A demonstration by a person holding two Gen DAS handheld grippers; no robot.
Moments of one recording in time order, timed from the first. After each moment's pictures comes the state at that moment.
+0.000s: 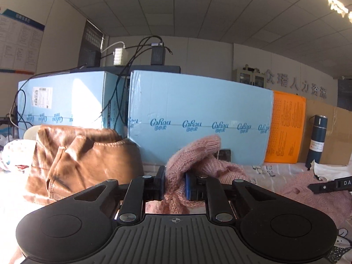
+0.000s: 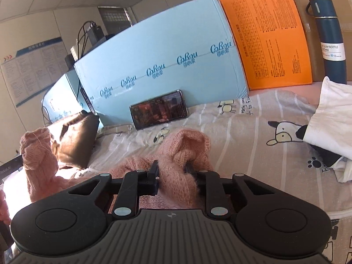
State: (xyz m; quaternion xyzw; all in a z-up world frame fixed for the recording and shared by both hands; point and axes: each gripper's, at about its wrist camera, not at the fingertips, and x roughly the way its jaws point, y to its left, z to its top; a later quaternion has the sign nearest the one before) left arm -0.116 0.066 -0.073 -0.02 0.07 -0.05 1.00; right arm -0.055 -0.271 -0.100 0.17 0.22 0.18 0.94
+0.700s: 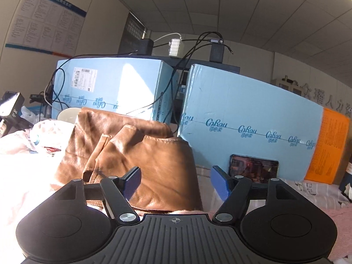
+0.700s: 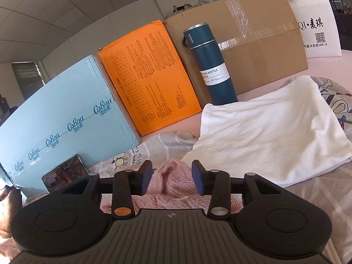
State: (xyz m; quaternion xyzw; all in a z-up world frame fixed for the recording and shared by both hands) left arm -0.076 0.117 -0.100 -0.06 0.12 0.02 0.99; right arm -0.062 -0.352 -0.103 0.24 0.17 -0.09 0.95
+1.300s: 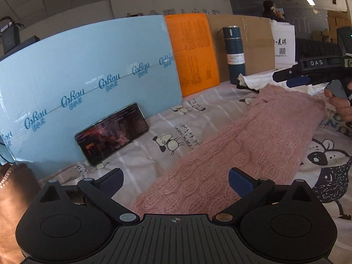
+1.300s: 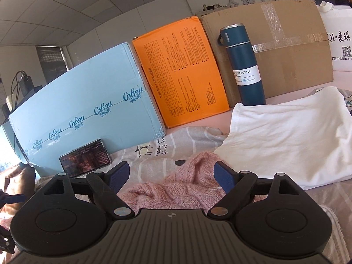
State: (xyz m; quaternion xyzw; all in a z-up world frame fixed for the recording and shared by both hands) left arm 0.015 -0.014 -0.124 0.17 0.24 -0.33 0.90; right arm -0.060 -0.325 -0.100 0.19 0.17 -0.02 0.97
